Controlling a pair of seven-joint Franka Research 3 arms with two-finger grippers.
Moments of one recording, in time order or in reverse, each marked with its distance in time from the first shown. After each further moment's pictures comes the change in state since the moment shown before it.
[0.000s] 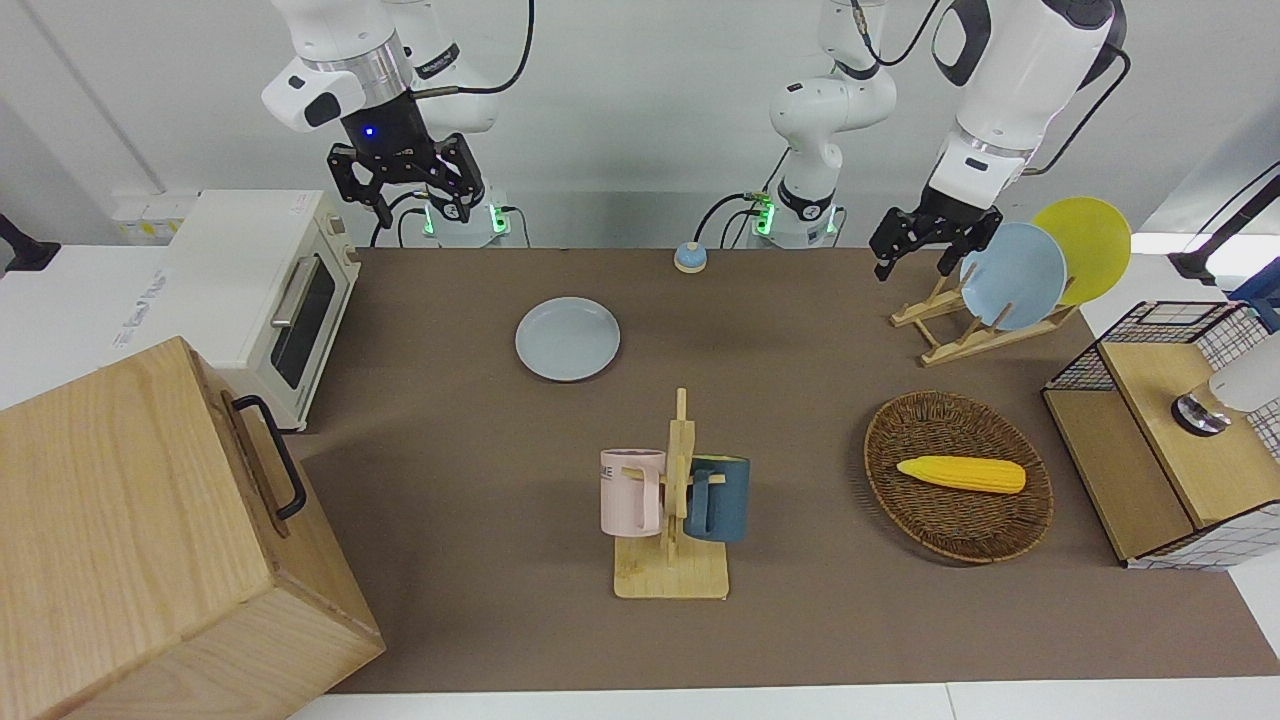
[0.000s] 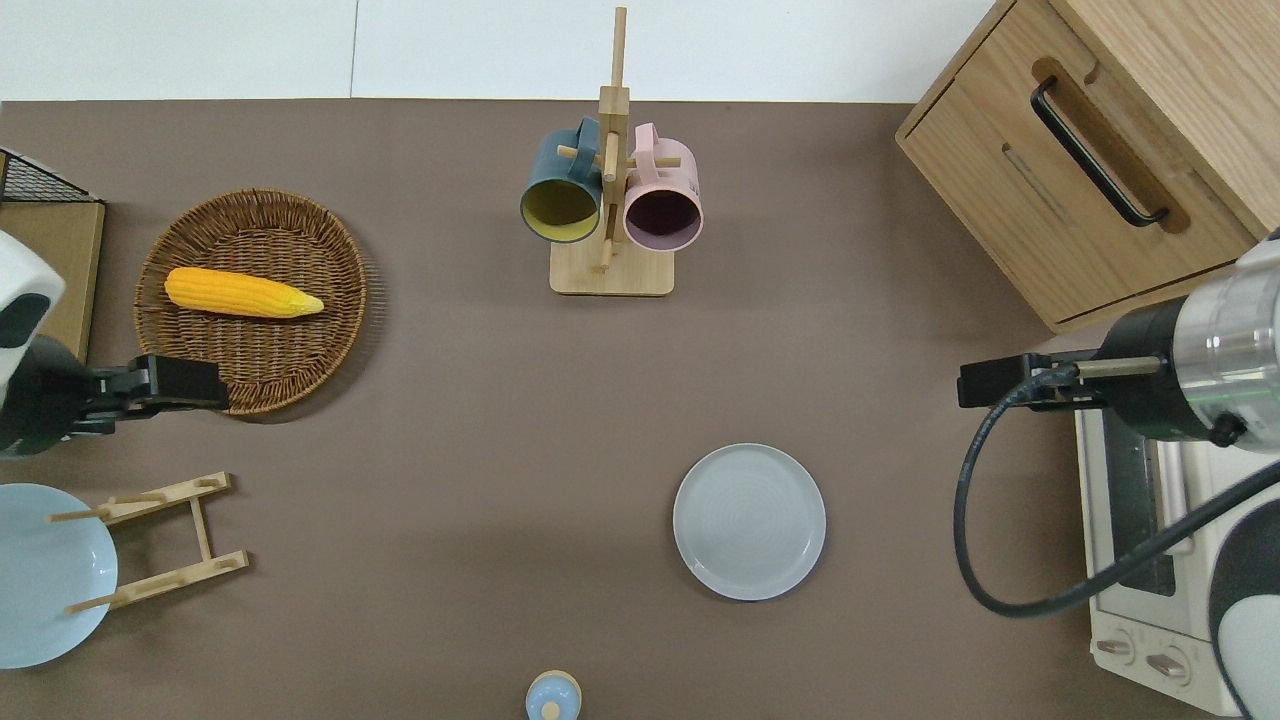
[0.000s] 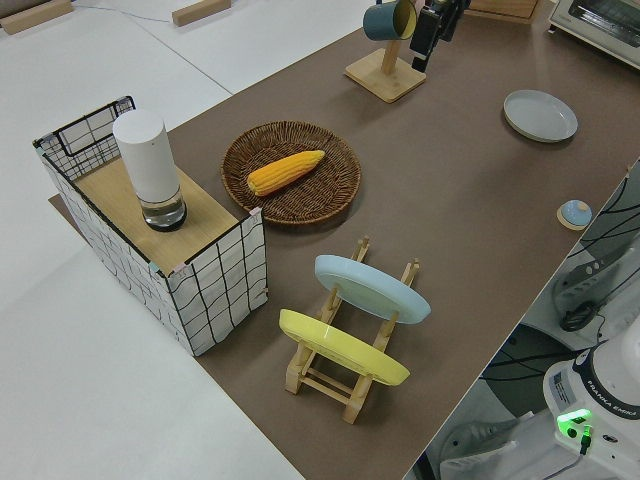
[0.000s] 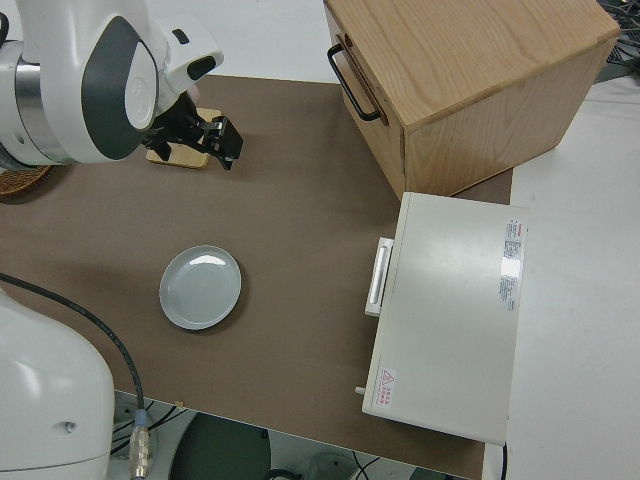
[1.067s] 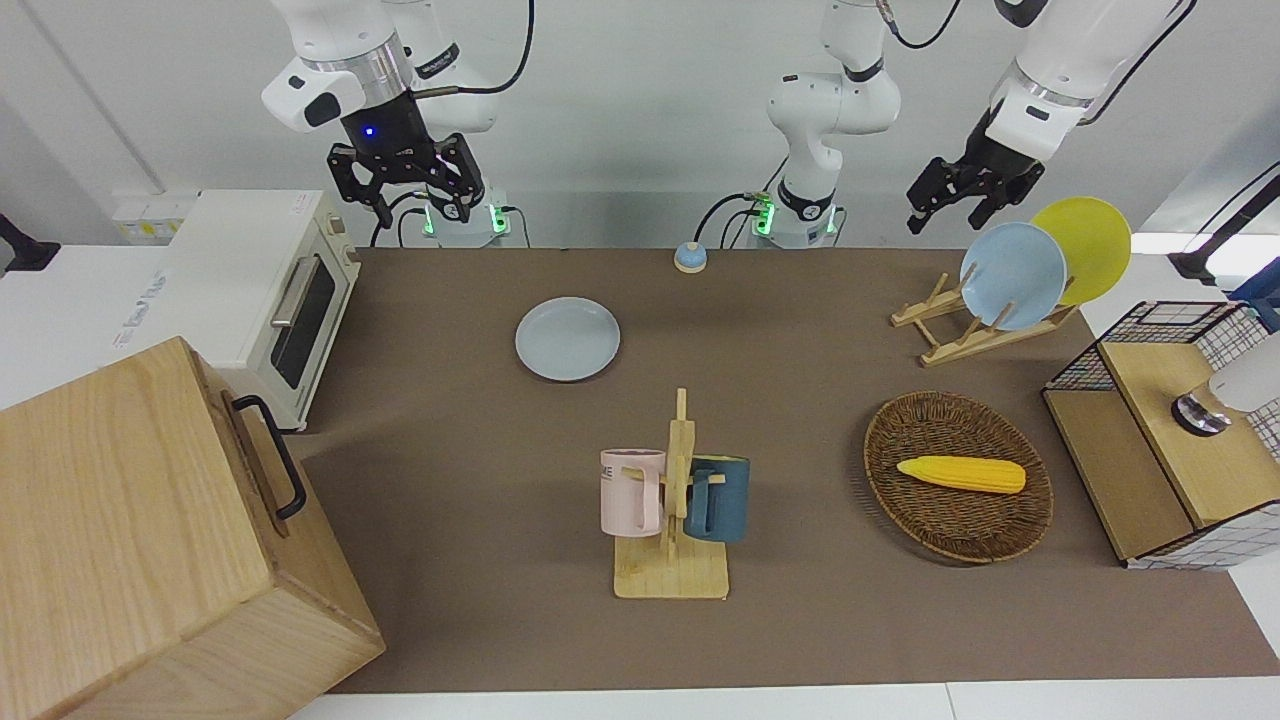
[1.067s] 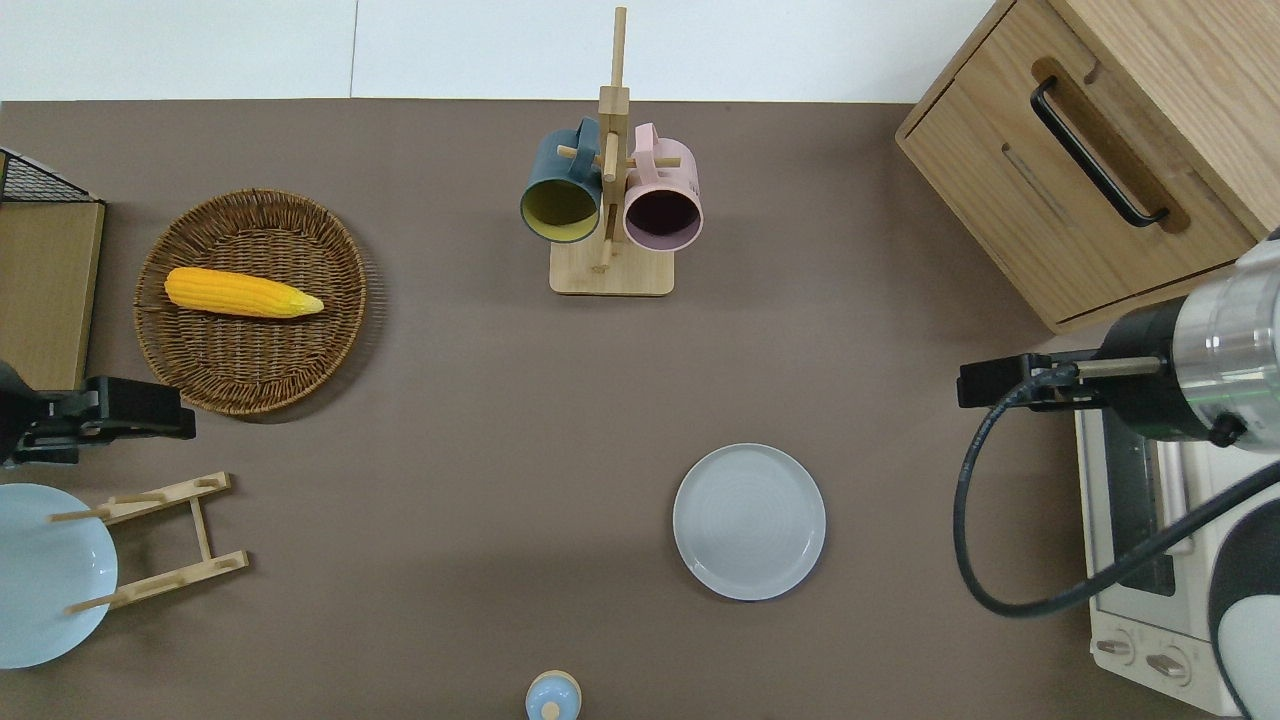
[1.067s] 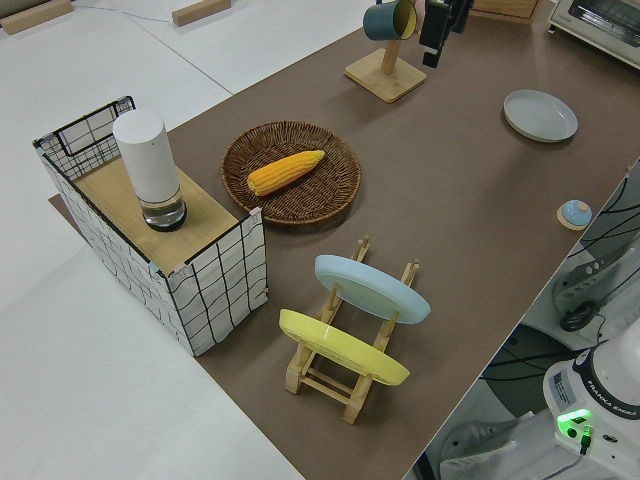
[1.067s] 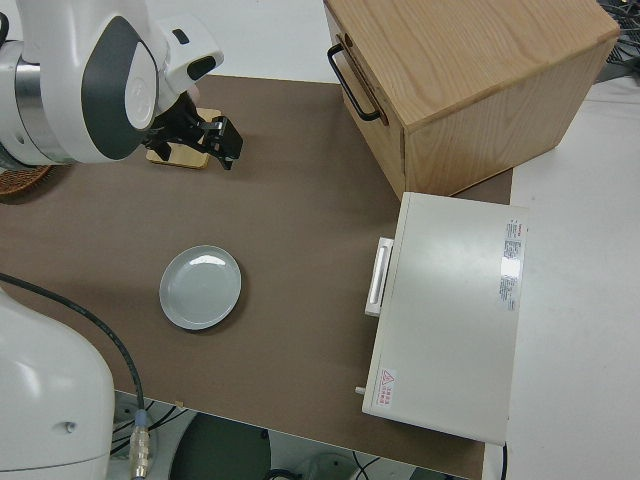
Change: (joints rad) left arm -0.201 0.001 0.217 0.067 0.000 -0.131 0.000; right arm 0.000 0.000 0.000 0.000 0.000 0.000 0.000
